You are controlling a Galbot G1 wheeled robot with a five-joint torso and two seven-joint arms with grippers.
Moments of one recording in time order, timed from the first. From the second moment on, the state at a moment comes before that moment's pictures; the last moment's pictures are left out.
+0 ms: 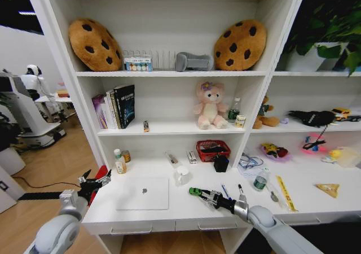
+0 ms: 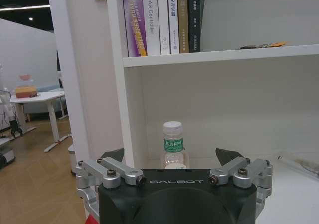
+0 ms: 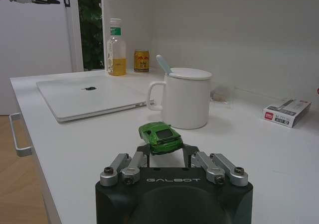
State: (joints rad) left arm 1.57 -0.90 -0.72 -2.05 -0.65 0.18 -0.20; right arm -1.12 0.81 0.13 1.40 0.54 0.20 -0.69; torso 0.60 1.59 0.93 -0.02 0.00
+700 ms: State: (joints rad) left arm 1.57 -0.87 -0.71 -2.05 -0.65 0.18 -0.20; right arm -1.20 0.78 0.27 1.53 0.59 0.24 -0.71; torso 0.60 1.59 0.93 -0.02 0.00
